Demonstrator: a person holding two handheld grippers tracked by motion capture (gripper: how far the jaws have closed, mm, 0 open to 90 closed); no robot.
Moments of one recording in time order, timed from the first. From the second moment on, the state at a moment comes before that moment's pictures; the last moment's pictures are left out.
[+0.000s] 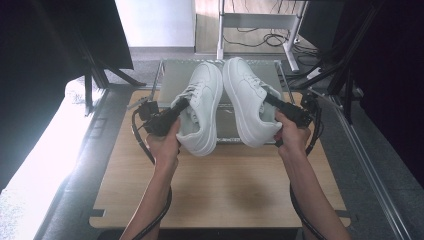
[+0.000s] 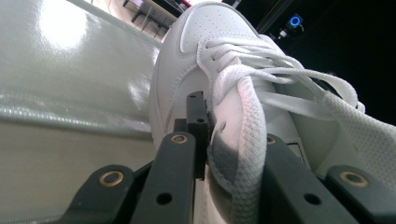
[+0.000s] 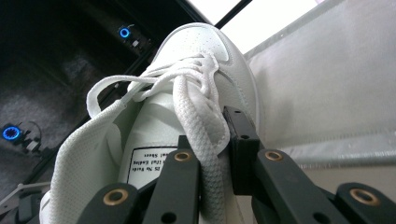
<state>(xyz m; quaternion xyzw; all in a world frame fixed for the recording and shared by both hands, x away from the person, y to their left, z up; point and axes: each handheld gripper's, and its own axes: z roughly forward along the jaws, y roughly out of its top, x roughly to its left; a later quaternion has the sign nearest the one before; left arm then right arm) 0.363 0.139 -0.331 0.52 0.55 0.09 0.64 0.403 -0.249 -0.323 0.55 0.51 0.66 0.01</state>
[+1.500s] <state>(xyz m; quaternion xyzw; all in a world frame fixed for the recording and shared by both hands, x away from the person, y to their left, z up) 0.482 0.120 -0.306 0.53 0.61 0.14 0.57 0.486 -0.212 -0.315 0.62 0.46 0.63 0.06</state>
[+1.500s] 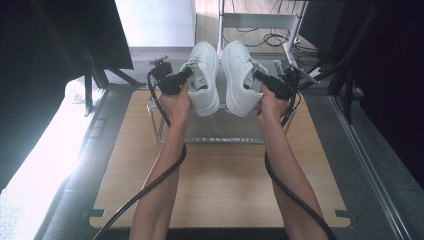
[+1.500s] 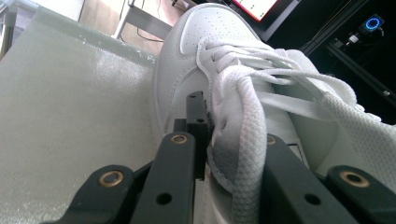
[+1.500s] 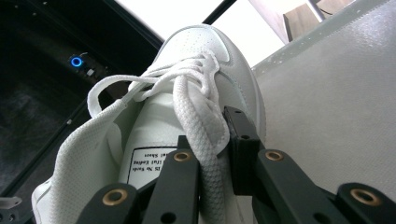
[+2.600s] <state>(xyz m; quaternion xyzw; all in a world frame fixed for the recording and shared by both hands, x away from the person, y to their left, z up) 0.496 0.095 -0.305 0.54 0.62 0.12 0.56 0.495 -0.189 -0.308 0.62 0.48 0.62 0.07</state>
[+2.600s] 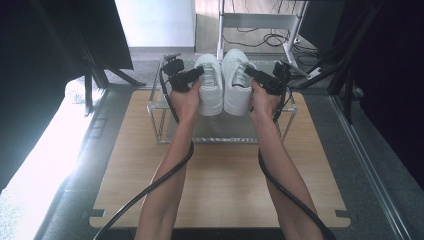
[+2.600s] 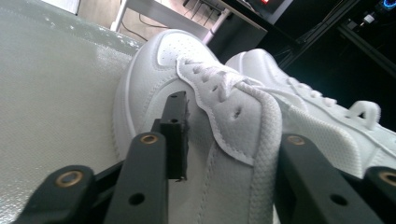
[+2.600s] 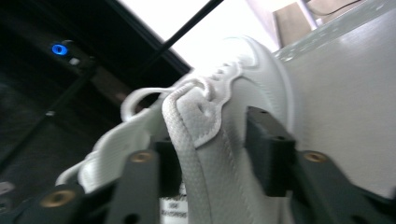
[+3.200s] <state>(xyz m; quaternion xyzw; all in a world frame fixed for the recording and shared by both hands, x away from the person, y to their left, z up) 0.486 0.114 -0.298 0.52 0.56 0.07 0.64 0.498 -0.211 -0.318 0.57 0.46 0.68 0.00</state>
